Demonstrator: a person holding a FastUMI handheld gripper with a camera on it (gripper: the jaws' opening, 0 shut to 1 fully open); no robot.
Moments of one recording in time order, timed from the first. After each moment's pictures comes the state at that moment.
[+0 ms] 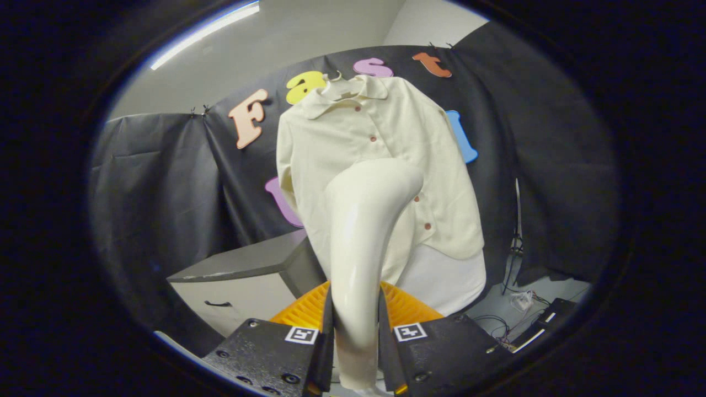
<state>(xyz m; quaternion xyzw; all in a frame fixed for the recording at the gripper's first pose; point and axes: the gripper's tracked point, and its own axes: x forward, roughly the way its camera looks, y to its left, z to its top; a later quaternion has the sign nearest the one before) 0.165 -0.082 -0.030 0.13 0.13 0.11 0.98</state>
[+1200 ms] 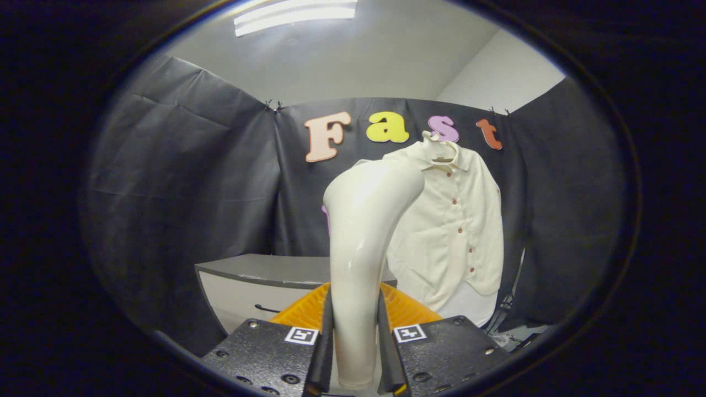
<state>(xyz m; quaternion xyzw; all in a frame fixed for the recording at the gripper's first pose) 0.051 0.084 0.032 0.02 0.00 0.11 0.99</state>
